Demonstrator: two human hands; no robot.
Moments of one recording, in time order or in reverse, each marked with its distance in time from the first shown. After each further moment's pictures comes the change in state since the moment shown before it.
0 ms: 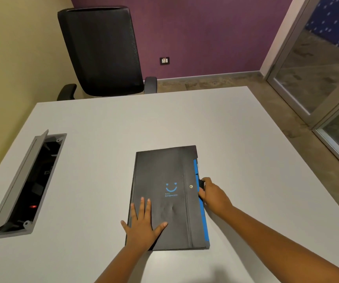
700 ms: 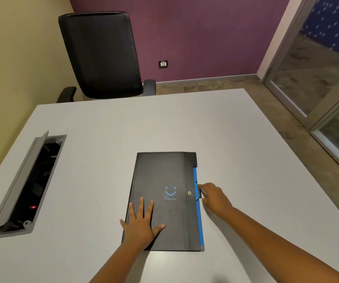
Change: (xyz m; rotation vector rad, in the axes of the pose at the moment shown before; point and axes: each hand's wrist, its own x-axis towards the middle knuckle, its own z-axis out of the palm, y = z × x) left_hand 0.002 -0.004 0.000 0.089 -0.062 0.011; right_hand -0.007 0.020 0.006 -0.125 -0.058 -0.034
